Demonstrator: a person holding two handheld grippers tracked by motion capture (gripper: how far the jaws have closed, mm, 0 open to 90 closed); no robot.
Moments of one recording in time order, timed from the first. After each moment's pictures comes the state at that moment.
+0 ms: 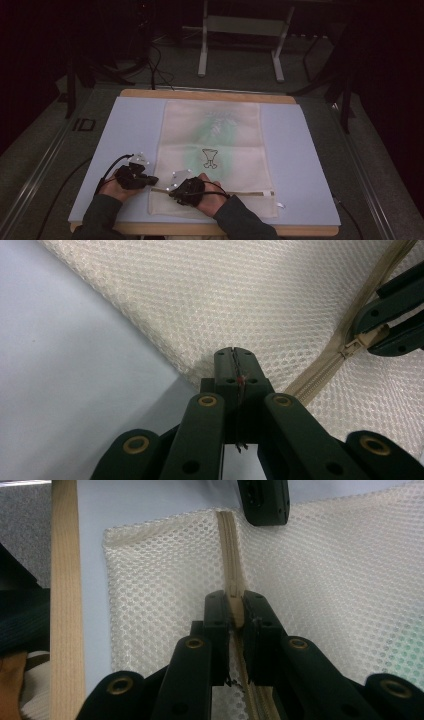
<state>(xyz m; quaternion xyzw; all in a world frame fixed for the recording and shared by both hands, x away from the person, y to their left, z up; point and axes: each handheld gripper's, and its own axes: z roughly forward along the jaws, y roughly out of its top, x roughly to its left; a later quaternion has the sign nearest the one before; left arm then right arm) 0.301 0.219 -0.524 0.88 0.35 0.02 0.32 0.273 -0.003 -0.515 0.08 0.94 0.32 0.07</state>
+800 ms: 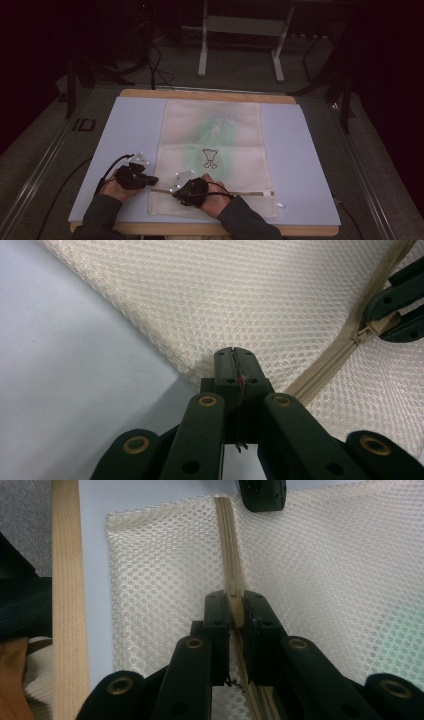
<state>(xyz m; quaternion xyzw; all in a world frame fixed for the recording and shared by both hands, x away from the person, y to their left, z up) 0.301 0.219 -0.524 0.88 0.35 0.02 0.32 0.270 -0.012 -0.512 0.08 0.94 0.31 0.08</state>
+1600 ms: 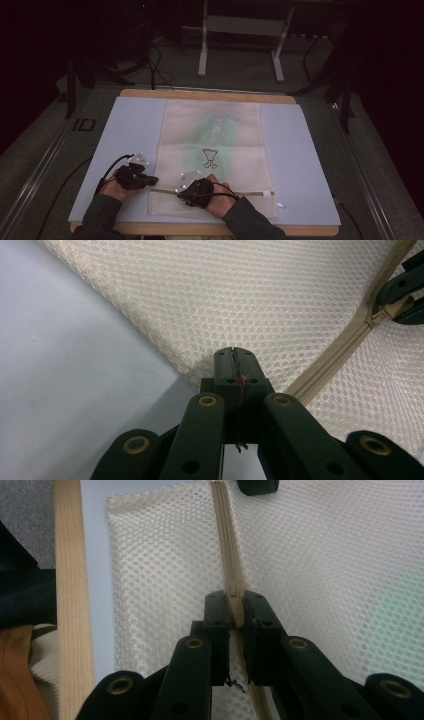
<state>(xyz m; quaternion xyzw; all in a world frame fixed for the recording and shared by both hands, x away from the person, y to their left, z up) 0.301 0.219 -0.524 0.88 0.35 0.02 0.32 0.269 -0.026 -0.511 0.08 0.94 0.31 0.08</state>
